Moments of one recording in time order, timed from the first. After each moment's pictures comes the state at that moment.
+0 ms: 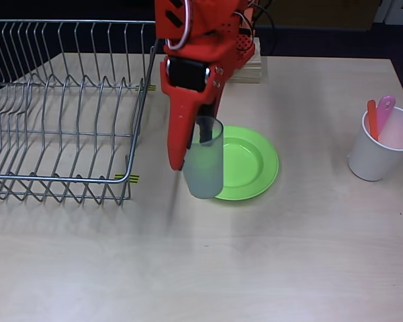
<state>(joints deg) -0.6 74.1 59.2 88.2 15.5</state>
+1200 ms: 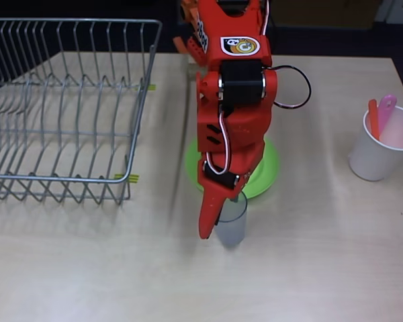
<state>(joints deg) -7.3 46.1 46.5 86.8 27.3</state>
